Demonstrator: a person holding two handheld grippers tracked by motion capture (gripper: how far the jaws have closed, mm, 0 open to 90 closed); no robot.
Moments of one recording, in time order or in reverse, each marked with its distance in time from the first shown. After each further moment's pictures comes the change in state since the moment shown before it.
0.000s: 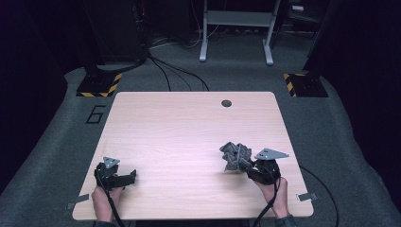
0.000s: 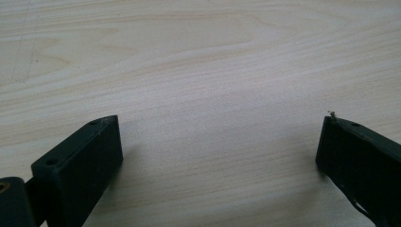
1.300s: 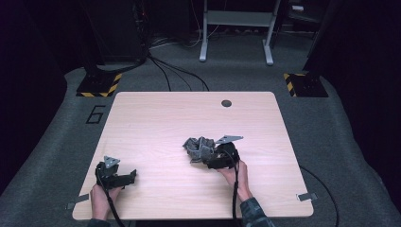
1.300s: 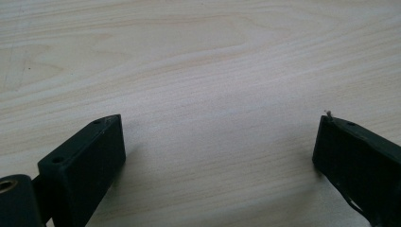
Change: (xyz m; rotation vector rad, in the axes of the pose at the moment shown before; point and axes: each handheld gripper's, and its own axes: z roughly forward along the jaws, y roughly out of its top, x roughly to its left) left arm 0.001 0.005 0.000 0.024 -0.020 0.023; right arm 0.033 0.043 0.110 0.079 0.100 0.028
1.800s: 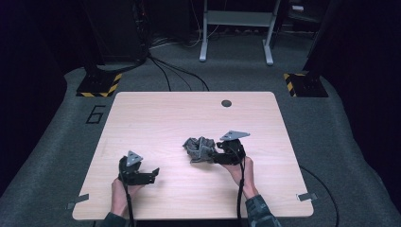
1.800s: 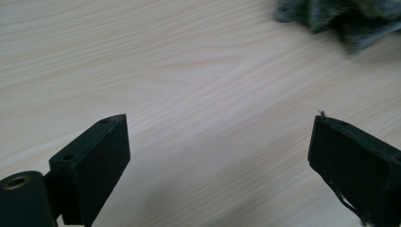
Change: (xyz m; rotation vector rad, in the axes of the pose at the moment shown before) left arm -0.078 0.032 0.003 -0.087 -0.259 0.174; right arm -0.001 0.017 -0.024 -0.071 -0.015 -0.068
